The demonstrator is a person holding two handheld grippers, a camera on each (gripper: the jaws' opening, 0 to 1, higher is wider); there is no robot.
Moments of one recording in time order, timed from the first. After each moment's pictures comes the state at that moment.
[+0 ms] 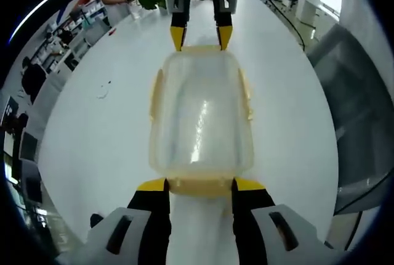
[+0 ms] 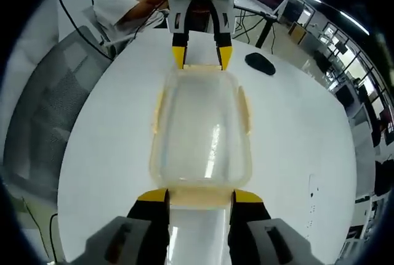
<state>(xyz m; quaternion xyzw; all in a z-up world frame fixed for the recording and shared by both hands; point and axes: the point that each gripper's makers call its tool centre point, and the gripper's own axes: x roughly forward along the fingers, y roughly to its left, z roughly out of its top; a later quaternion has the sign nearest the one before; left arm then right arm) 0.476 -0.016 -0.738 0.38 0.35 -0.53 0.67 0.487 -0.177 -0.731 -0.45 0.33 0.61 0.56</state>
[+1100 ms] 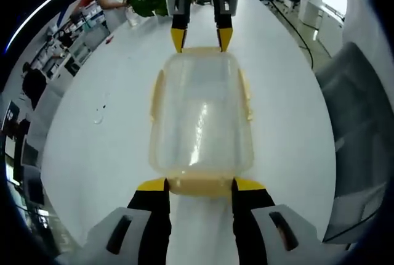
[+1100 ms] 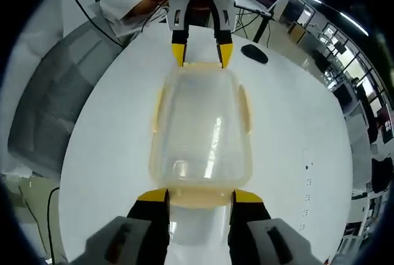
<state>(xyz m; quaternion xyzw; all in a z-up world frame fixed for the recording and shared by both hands) 0.475 -0.089 -0.723 0.38 0.35 -0.52 0.68 0.489 -0.249 -0.718 -0.46 0.32 0.61 0.56</state>
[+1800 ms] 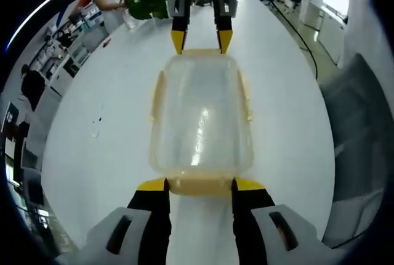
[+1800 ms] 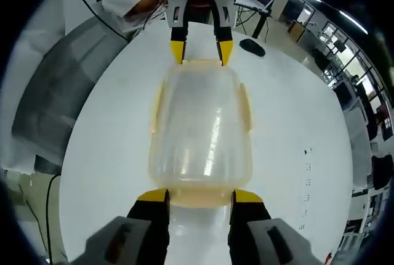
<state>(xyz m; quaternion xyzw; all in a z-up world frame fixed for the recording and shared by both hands) 0.479 -0.128 -0.718 0.38 0.35 -0.52 0.68 0.492 -0.289 -0.717 -0.46 0.33 0.61 0.56</state>
